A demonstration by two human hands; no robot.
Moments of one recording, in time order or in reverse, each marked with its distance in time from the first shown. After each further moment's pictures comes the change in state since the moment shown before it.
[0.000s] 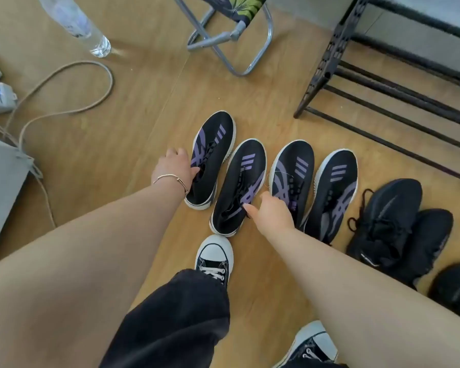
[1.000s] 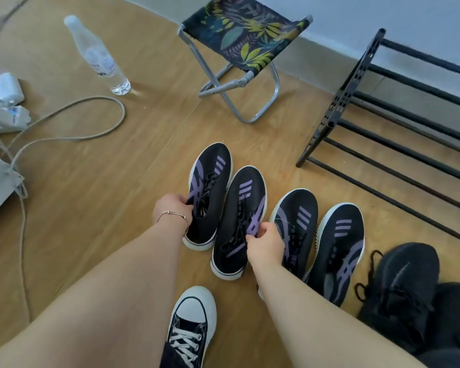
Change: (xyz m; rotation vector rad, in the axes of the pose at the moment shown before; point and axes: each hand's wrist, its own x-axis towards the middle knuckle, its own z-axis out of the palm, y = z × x) left_hand 0.032 0.007 0.053 -0.520 0.068 -0.309; right_hand 0.060 0.006 0.023 0.543 0.242 0.126
